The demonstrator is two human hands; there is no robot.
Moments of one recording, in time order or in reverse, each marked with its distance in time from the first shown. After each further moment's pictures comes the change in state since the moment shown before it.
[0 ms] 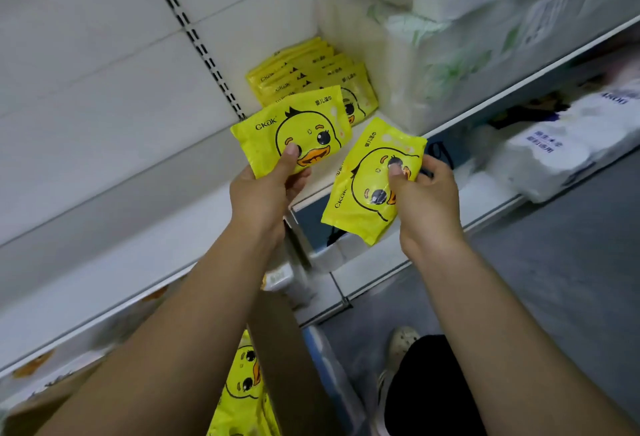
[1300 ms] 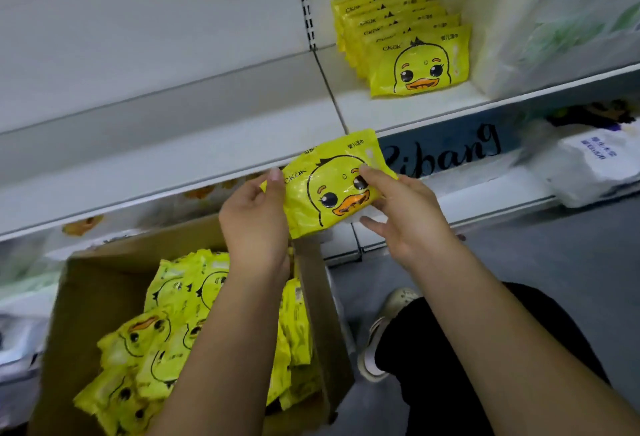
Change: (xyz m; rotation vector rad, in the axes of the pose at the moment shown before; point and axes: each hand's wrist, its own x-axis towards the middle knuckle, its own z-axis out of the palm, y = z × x) left_hand -0.108 -0.040 -0.109 -0.048 0.380 0.065; right_hand -0.096 0.050 0.027 -0.178 -0.322 0.331
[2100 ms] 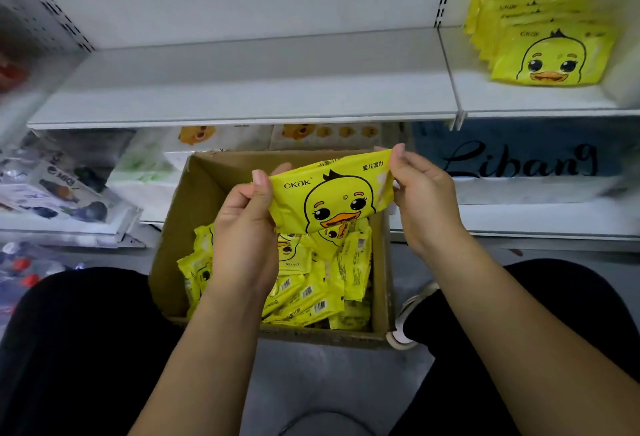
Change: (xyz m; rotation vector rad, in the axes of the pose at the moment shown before) left_hand -0.084 0.030 -0.173 -0.404 0.042 -0.034; right_hand -0.077 0.069 0.068 -0.144 -0.340 -0.217
